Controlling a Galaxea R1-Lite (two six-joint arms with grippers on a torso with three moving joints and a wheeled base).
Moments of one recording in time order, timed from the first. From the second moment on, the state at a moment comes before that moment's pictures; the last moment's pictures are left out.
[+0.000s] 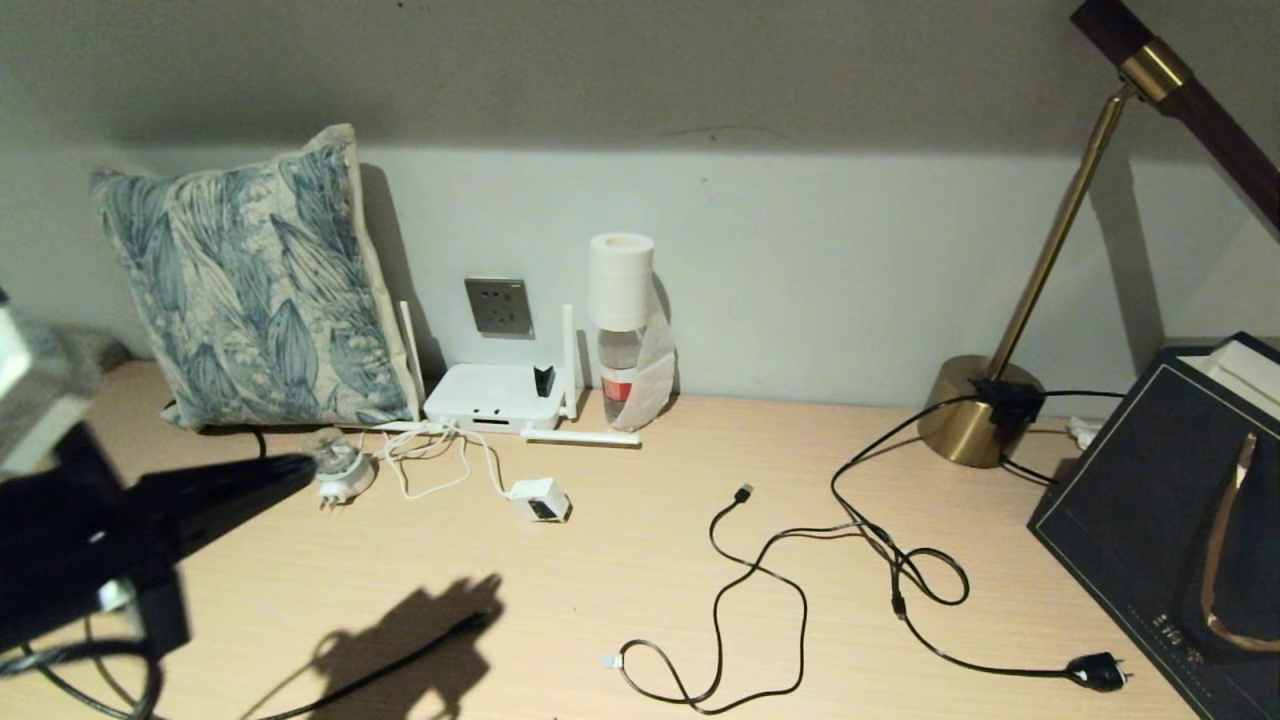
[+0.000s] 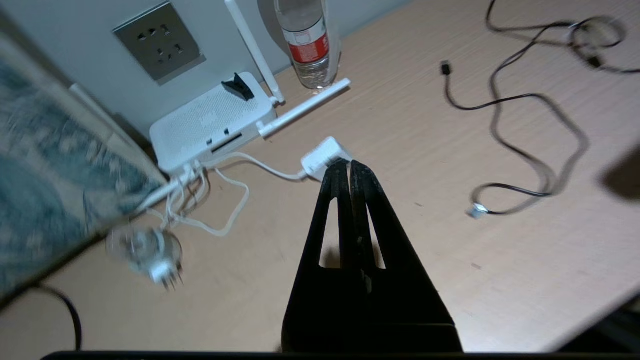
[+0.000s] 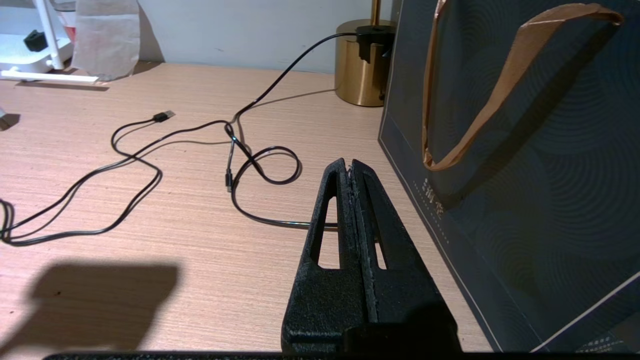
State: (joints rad) left arm -0.12 1.11 -0.65 -0.23 -0.36 0.45; right arm 0.00 0.00 0.00 -0.07 0.00 0.00
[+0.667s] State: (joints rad) left arm -0.07 1.79 -1.19 0.25 -0.60 1.17; right arm 0.00 0.00 0.00 -0.07 0.00 0.00
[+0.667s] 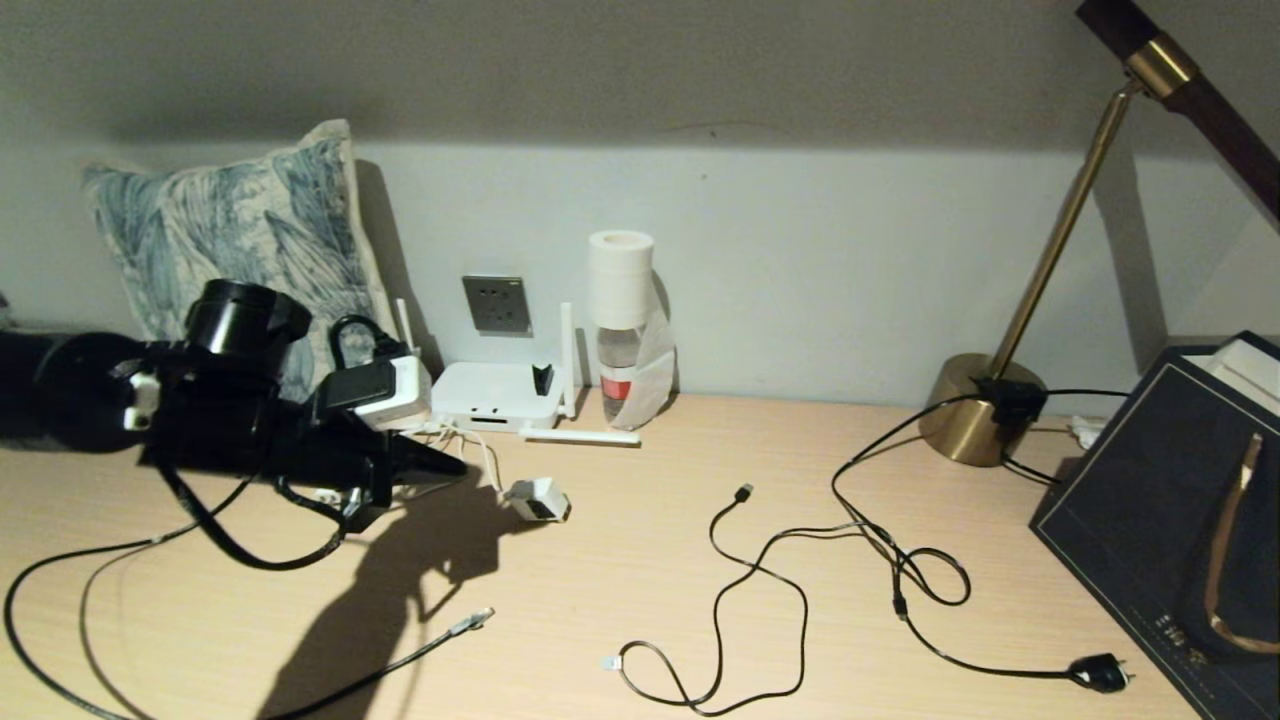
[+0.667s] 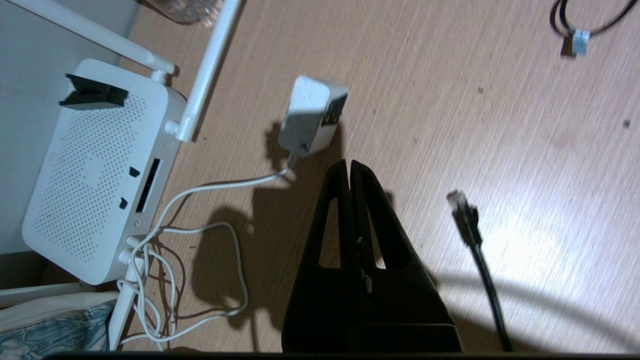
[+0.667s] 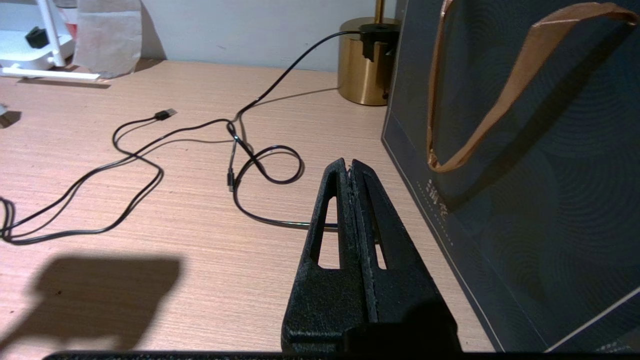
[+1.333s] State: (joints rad) left arm -0.05 2.16 -1.83 0.80 -0.60 1.59; right arm 0.00 0.00 0.00 -0.07 0.00 0.00
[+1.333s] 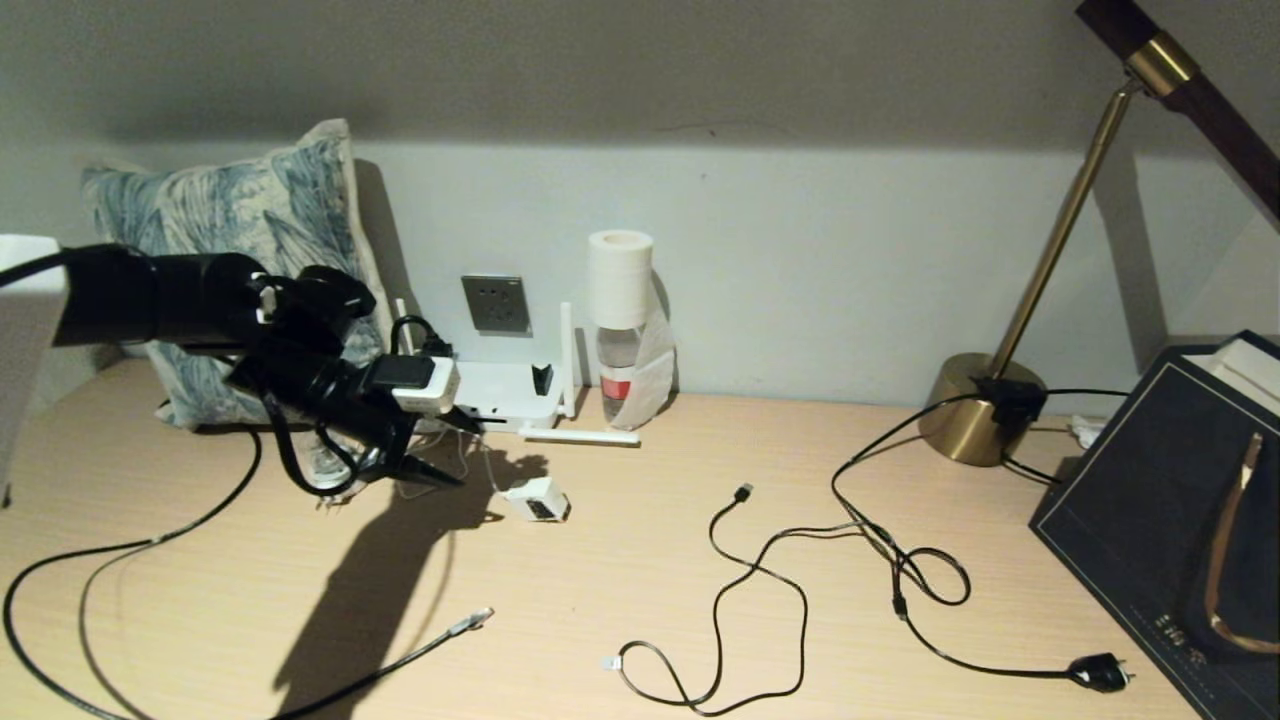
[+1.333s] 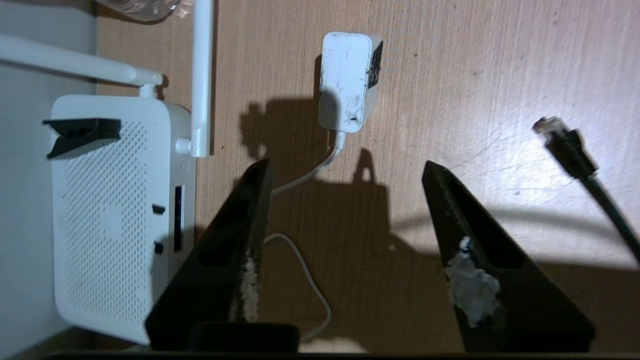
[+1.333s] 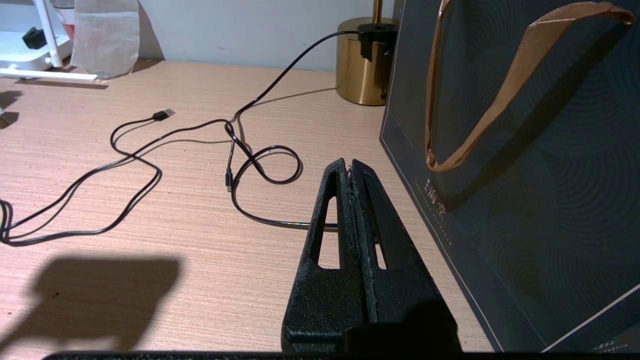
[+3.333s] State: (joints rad) left arm -0.19 2.37 -1.92 0.70 -0.58 1.56; right arm 0.00 0.00 0.00 -0.07 0.00 0.00
